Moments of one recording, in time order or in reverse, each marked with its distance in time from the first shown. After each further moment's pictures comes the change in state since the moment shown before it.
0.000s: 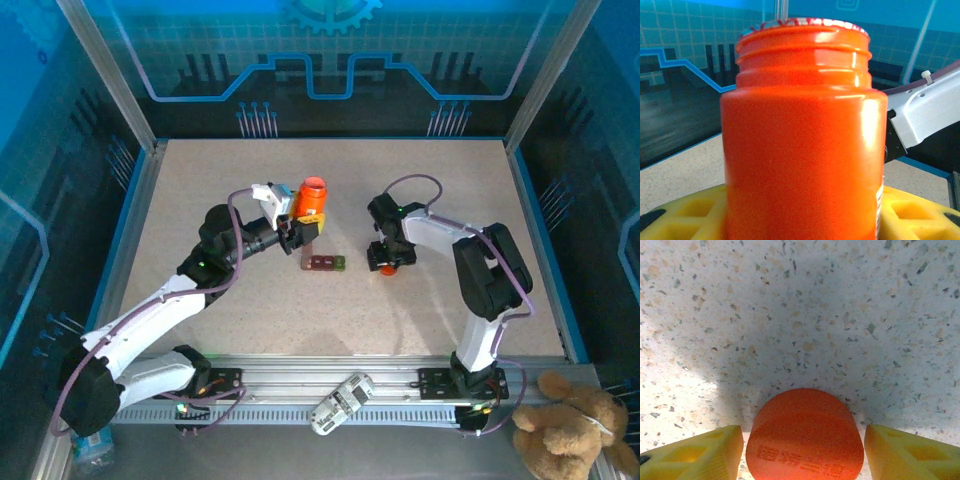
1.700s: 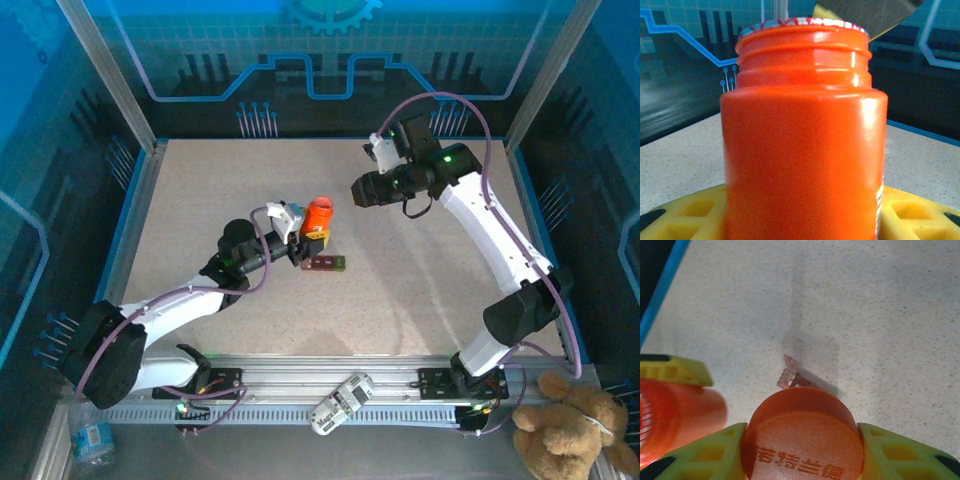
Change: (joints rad) left arm 0.000 0.175 -0.175 0.306 0.006 0.062; right arm -0.002 -0.204 0.648 -0.338 -0.377 -0.145
